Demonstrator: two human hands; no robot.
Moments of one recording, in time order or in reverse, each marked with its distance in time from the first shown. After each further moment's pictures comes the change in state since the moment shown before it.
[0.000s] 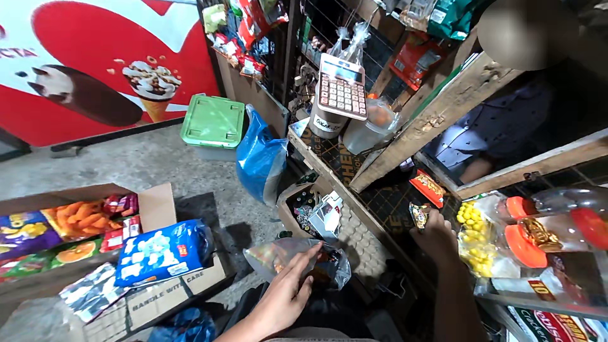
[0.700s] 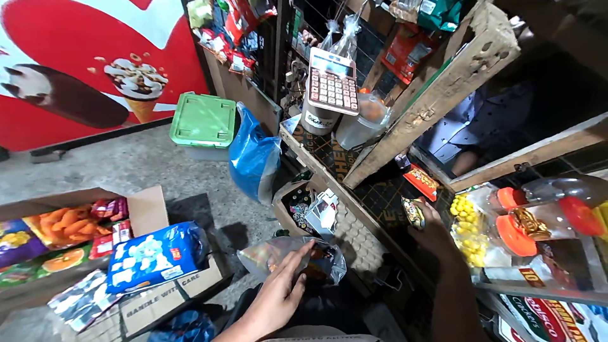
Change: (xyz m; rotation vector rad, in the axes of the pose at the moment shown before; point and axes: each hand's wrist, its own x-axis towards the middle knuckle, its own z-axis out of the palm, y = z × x) left_hand -0.001 0.000 0.000 -0.004 0.018 -0.024; right_hand 0.009 0.032 0.007 0.209 -0.099 -0.140
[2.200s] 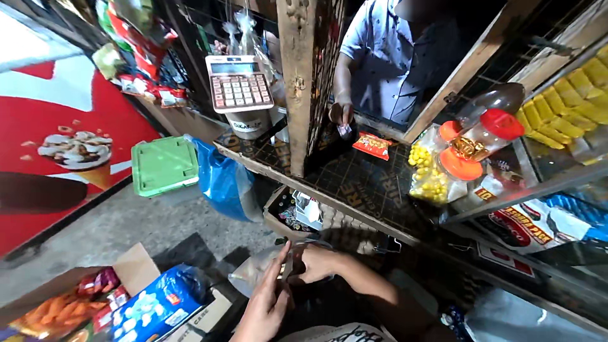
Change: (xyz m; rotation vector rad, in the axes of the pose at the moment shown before) left_hand -0.005 0.006 0.035 -0.038 -0.063 0.125; right_hand -0.080 -0.132 0.117 0.367 -0.678 -0.694
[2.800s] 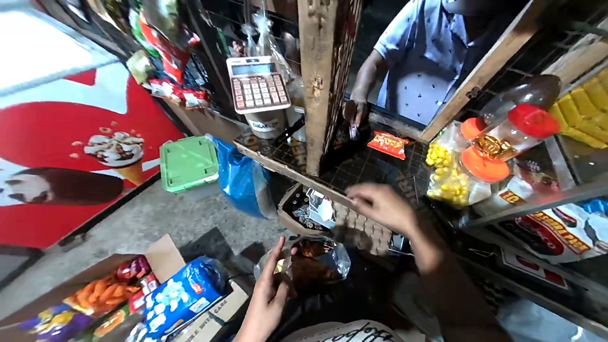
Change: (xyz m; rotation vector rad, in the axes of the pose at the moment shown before) left_hand -0.006 0.001 -0.017 -0.112 0.150 -0.042; right_hand -0.085 -0.002 -0.120 -0.184 0.615 0.100
